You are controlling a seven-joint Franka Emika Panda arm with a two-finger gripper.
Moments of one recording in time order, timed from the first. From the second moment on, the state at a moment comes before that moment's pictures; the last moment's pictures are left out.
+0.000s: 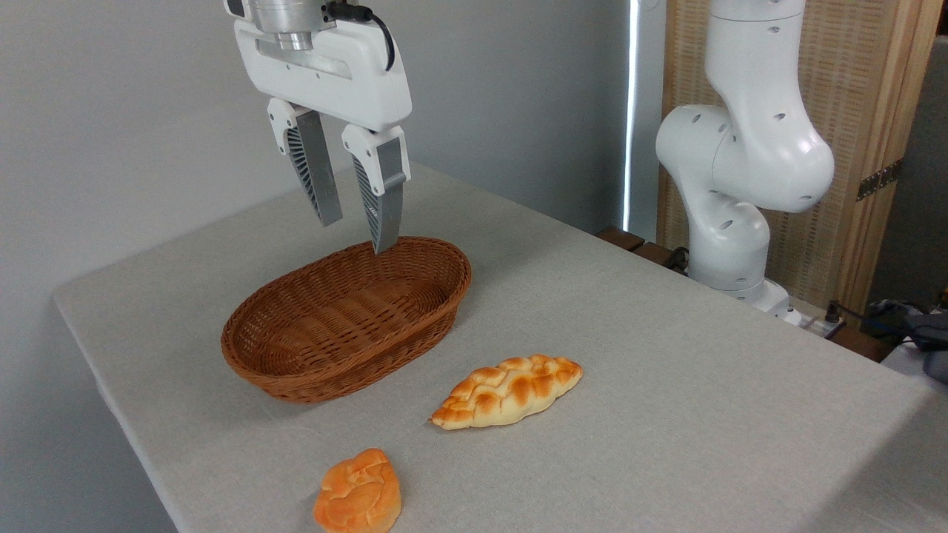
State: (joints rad) arm -0.06 -0.01 -0.08 -1.57 -0.04 1.58 0.53
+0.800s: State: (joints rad) arm -0.06 -0.02 -0.08 -1.61 -0.03 1.59 0.66
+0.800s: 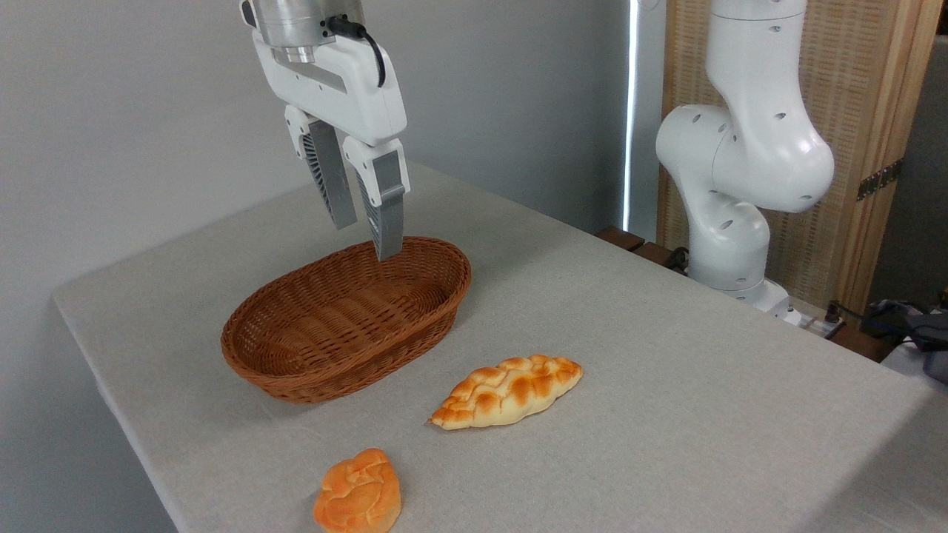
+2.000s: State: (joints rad) arm -0.06 -0.06 -0.01 -1.62 -0.03 1.57 0.67
